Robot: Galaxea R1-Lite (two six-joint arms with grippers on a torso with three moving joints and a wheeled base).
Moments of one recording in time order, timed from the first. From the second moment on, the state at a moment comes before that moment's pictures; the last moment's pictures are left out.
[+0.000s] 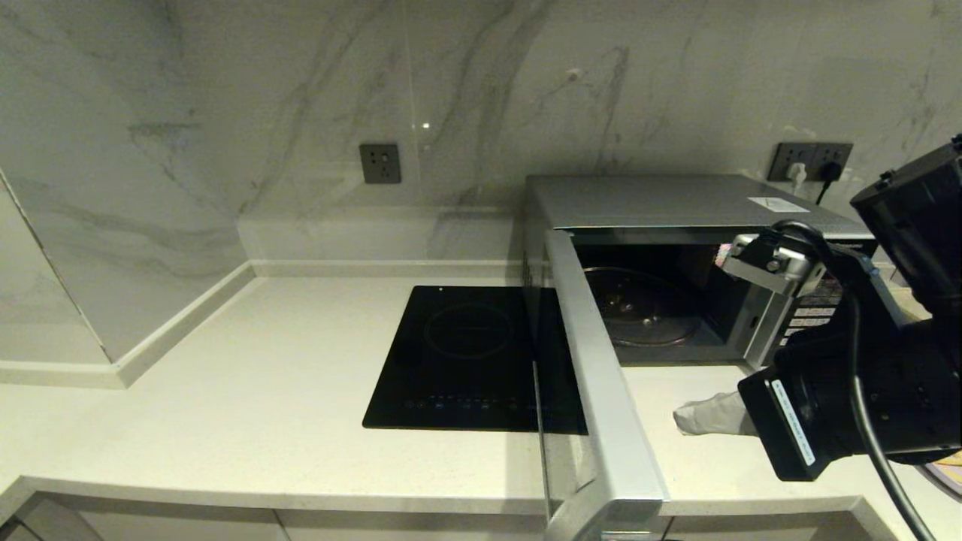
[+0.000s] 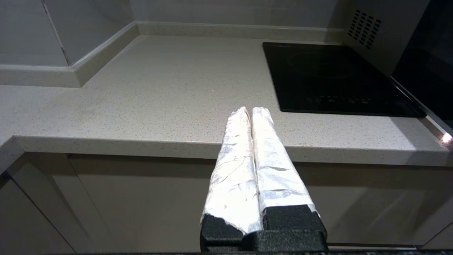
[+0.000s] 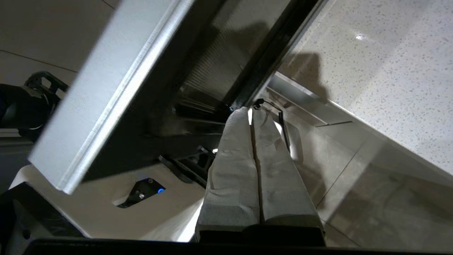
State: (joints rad) left arm 0.00 0.00 0.00 -0.01 0.01 -0.05; right arm 0.69 1.45 -1.25 0.62 0.06 0.30
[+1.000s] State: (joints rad) left arm 0.00 0.00 0.00 -0.01 0.01 -0.05; right arm 0.17 1.43 -1.22 0.79 -0.41 0.70
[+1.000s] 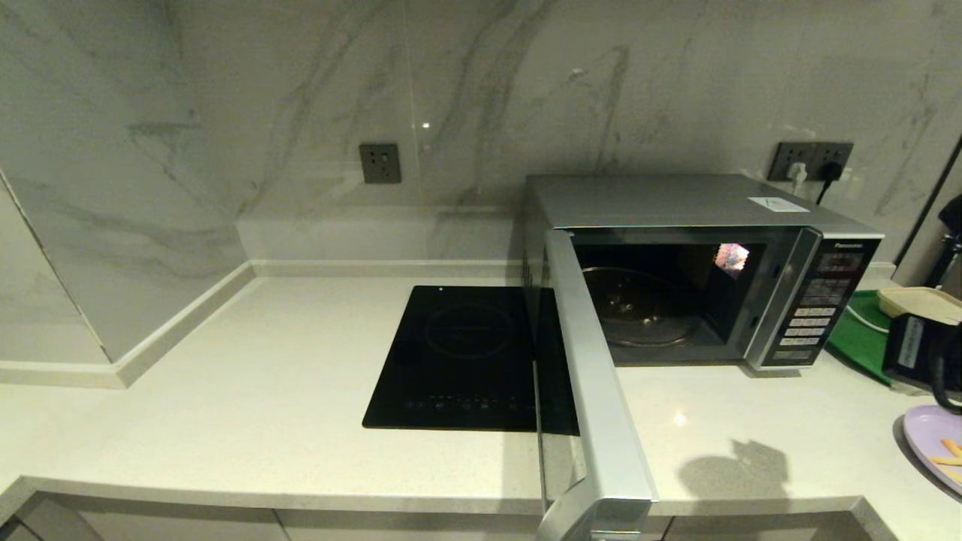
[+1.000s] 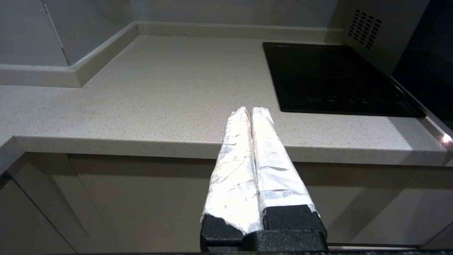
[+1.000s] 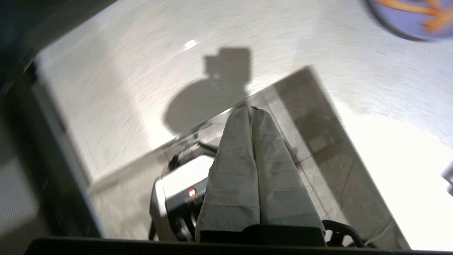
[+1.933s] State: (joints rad) left arm 0.00 0.00 0.00 -0.01 0.01 -0.05; right arm -0.58 1.62 -1.14 0.66 -0.40 0.64
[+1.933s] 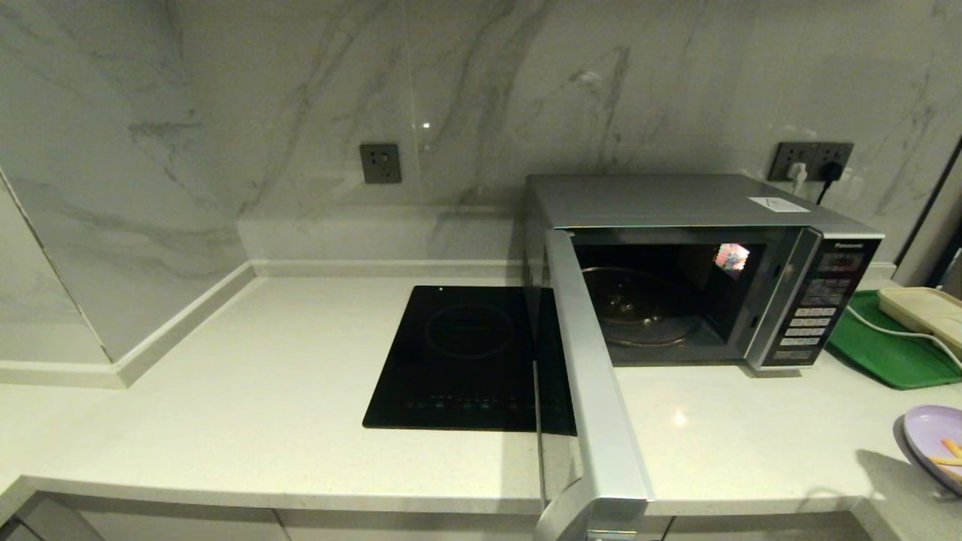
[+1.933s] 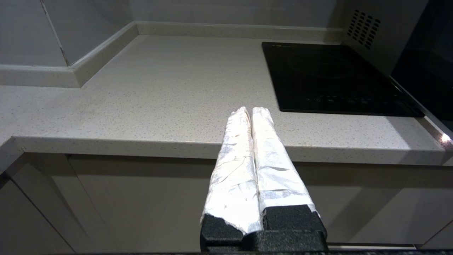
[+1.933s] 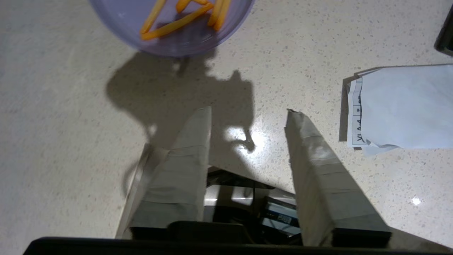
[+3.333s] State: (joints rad) left arm 0.00 0.00 0.00 -0.01 0.01 -0.05; right arm -0.90 2.05 -1.18 0.45 -0.09 0.74
